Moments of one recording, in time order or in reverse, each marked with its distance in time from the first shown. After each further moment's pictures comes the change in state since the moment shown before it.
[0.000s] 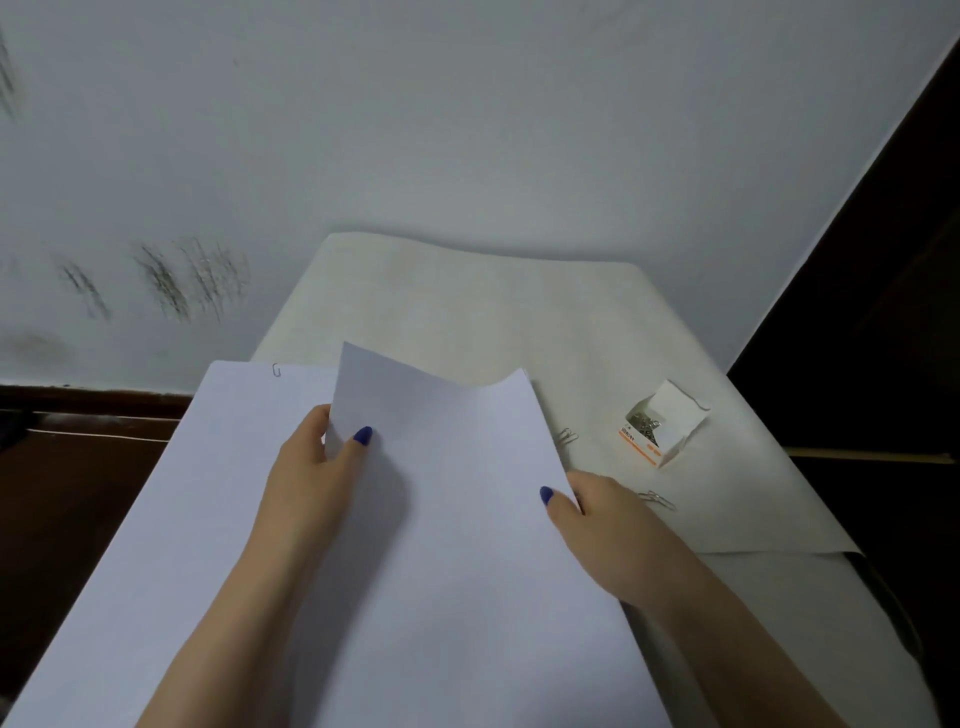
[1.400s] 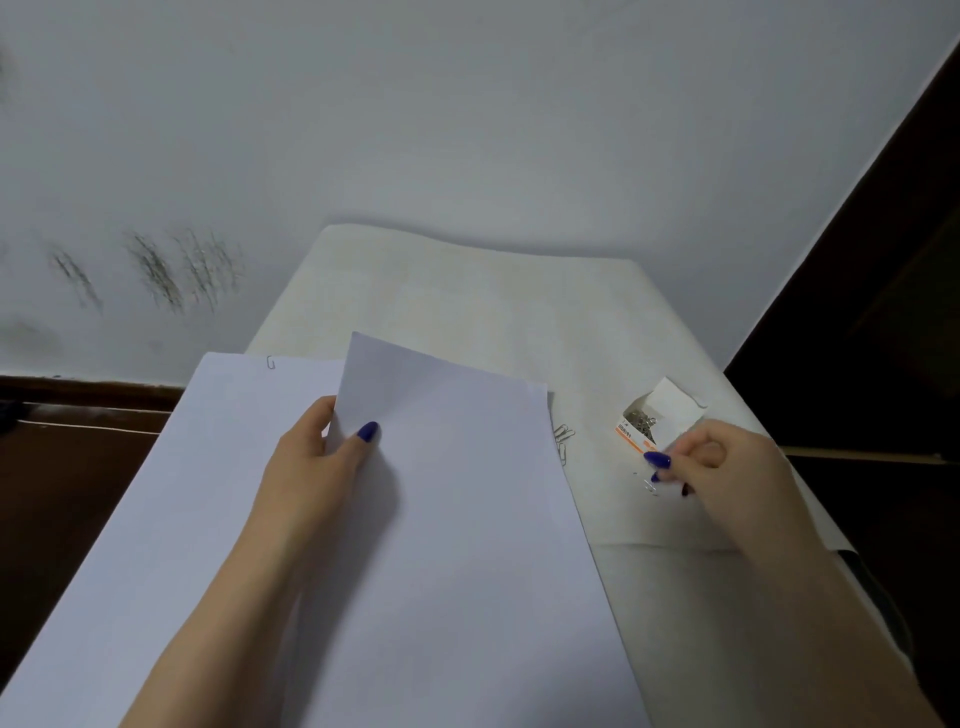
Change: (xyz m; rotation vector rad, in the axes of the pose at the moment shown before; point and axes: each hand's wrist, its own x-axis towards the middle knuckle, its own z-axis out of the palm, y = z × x) left_hand 0.001 0.000 0.000 -0.011 -0.054 -0.007; right_hand 0.030 0.073 -0.059 0.229 0.412 0.051
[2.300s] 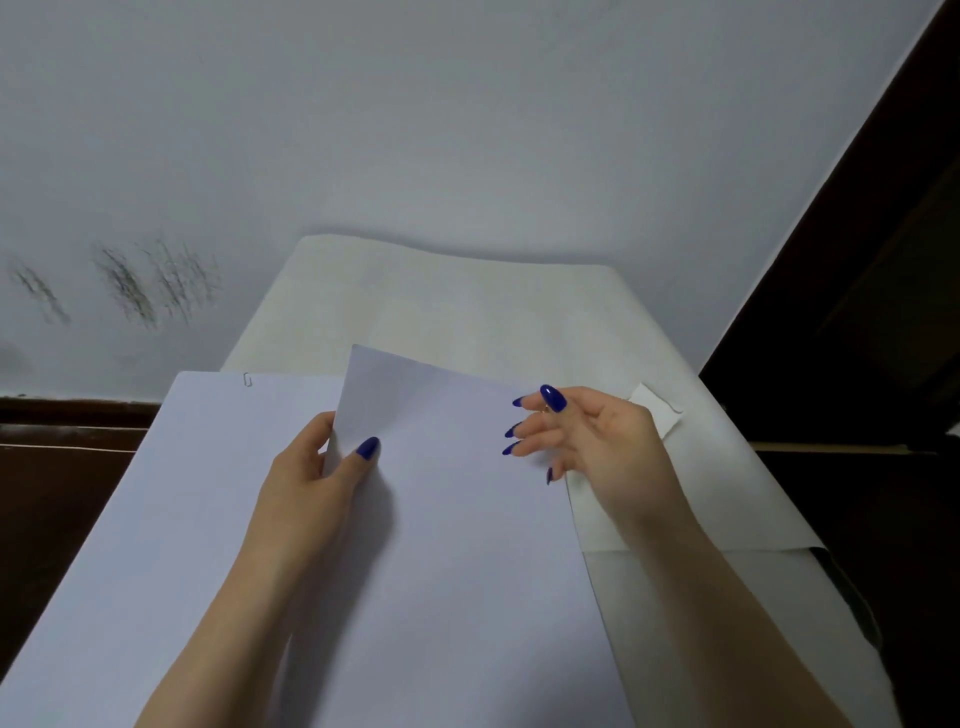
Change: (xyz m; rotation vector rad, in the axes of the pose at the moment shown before) left_hand -0.006 0.005 0.008 -0.067 -0.059 0.033; right_hand -0.023 -0.082 0.040 0.755 -0.339 -0.111
